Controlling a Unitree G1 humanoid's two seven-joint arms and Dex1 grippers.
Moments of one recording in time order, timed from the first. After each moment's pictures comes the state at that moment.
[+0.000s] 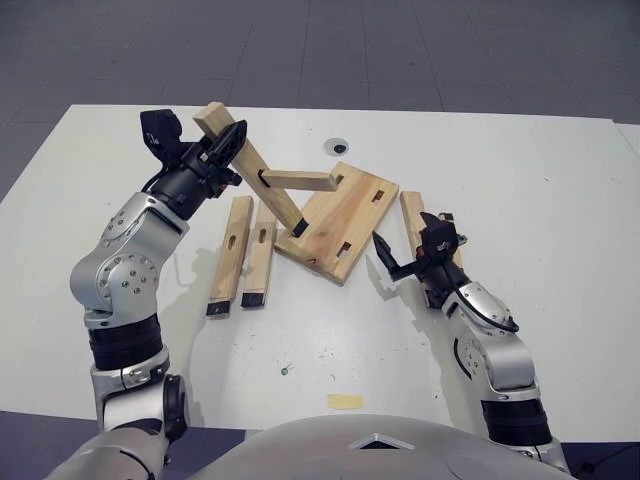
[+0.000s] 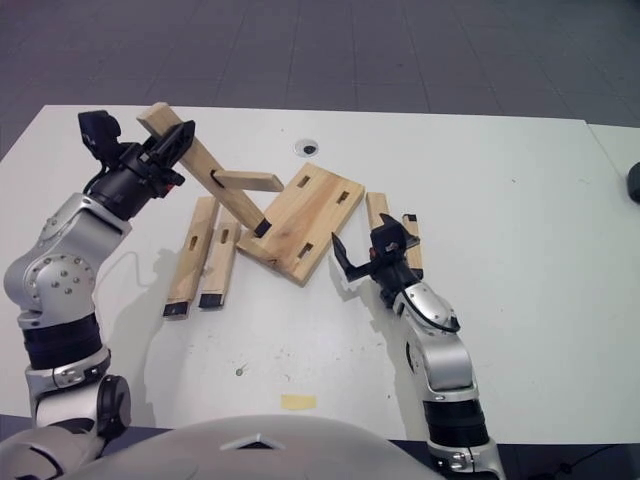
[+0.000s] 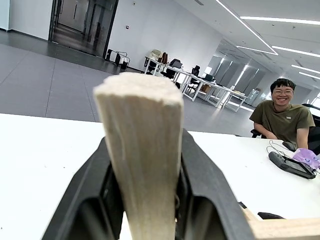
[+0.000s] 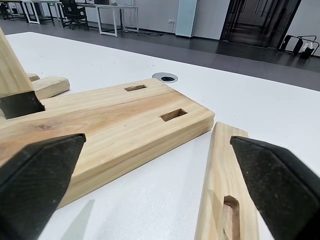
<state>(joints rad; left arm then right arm) -0.30 0.36 0.25 -0.32 -0.77 0.70 -0.25 0.10 -0.21 0.08 -0.30 0.11 0.30 0.29</state>
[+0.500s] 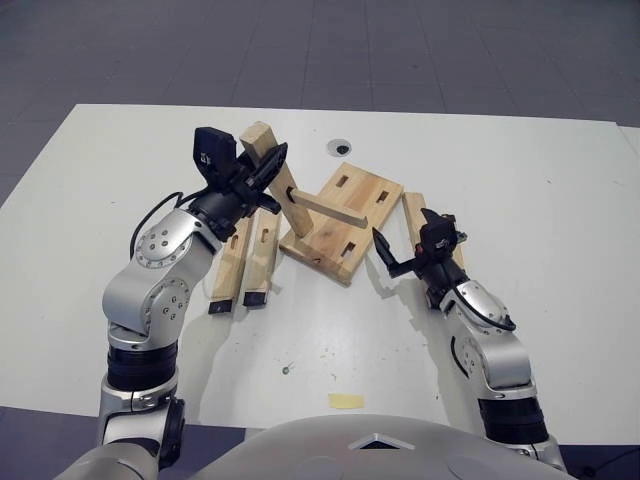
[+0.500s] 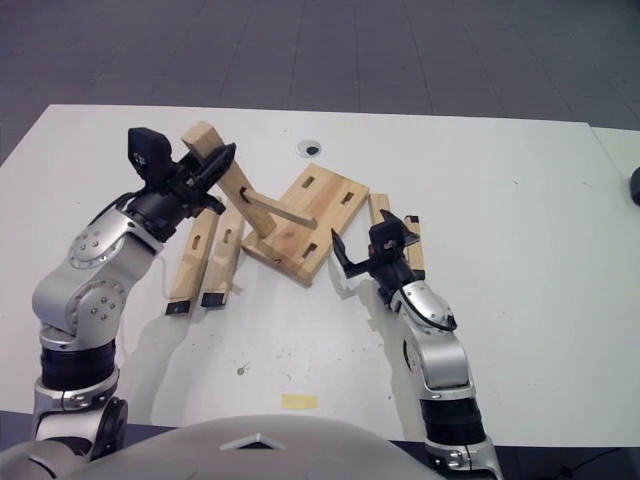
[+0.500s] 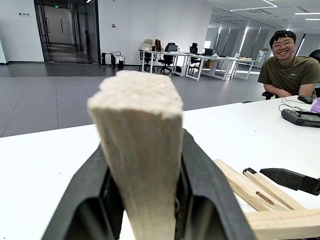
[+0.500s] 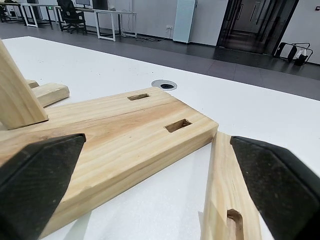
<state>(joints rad) -0.22 0.36 0.02 -0.45 -0.59 0.62 -0.21 0.09 -0.19 0.10 -0.30 0.10 0.29 0.26</state>
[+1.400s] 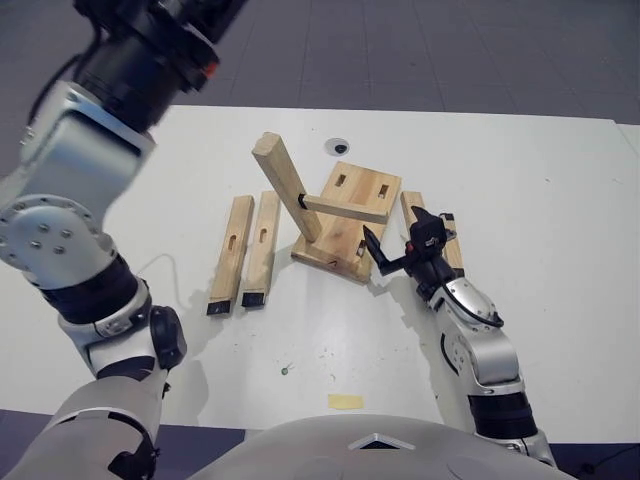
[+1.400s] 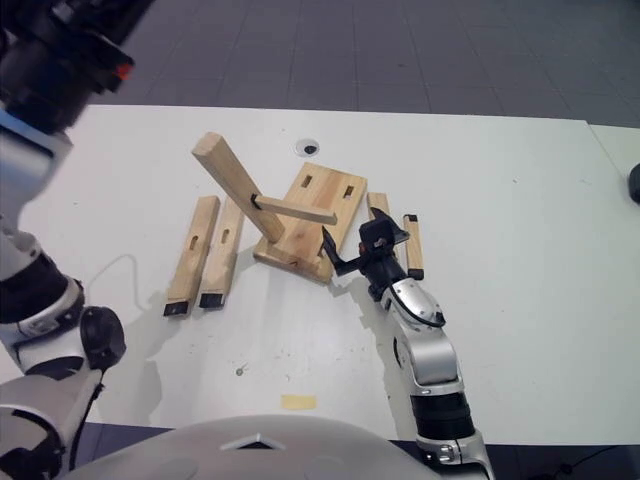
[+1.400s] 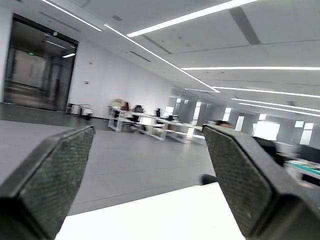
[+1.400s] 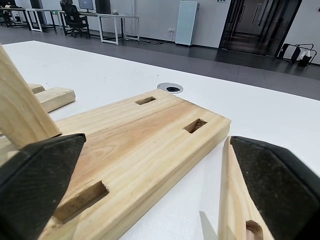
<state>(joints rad) -0.69 0.50 0.40 -0.33 -1.07 0.84 0.02 0.08 -0.16 0.12 -0.27 0.08 0.27 0.26</state>
